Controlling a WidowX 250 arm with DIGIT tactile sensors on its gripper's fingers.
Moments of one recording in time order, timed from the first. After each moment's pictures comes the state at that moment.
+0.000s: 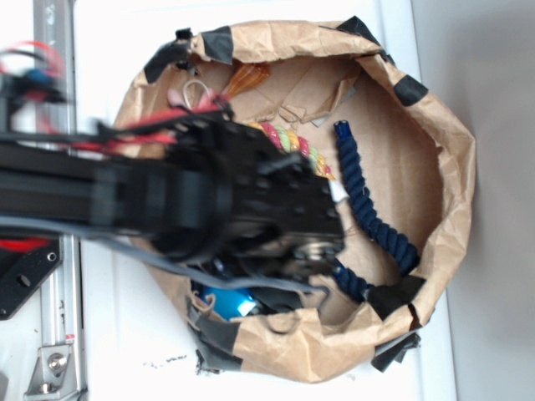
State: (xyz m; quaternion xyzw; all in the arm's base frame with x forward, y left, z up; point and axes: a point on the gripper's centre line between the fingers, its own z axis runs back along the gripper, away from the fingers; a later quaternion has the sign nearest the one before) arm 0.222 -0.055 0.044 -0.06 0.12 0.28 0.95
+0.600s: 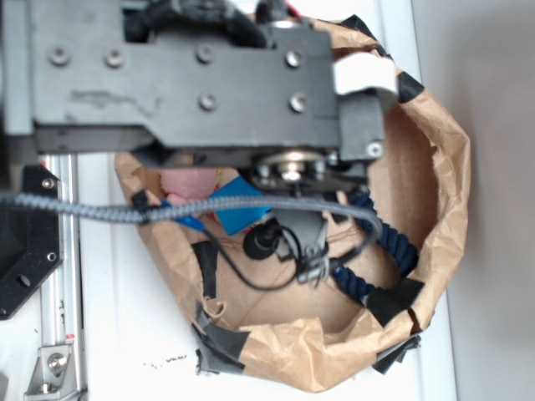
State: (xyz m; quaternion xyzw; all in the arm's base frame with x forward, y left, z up) arm 0.256 -0.016 0.141 -0.01 -0.03 0.08 1.00
